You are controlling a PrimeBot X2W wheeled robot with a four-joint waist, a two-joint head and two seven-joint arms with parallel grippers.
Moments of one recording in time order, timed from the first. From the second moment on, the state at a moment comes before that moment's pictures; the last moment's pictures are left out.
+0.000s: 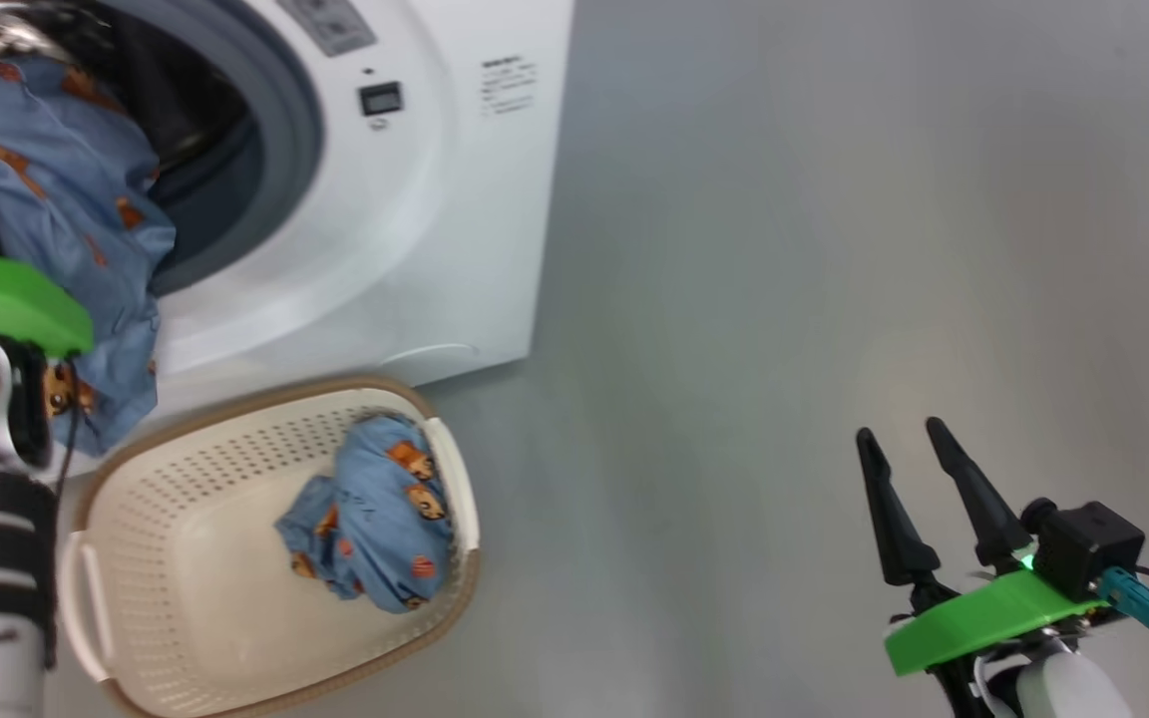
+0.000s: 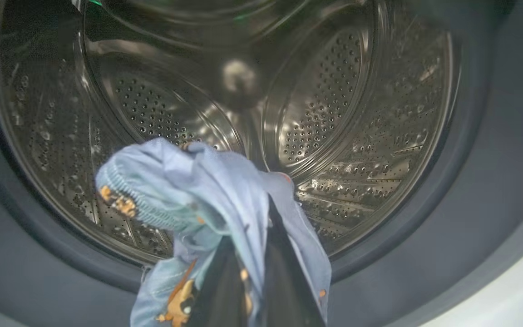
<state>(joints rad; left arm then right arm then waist) -0.85 0.22 0.08 0.78 -0.21 -0.13 -0.26 -0.14 -0.10 0.06 0.18 0.32 0.13 -0.25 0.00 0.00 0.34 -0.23</state>
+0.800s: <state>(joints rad) -1.22 0.38 0.08 1.03 -0.19 -0.09 -0.25 -0.19 -0.06 0.14 0.17 0.33 0.13 -0.25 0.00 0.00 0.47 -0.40</state>
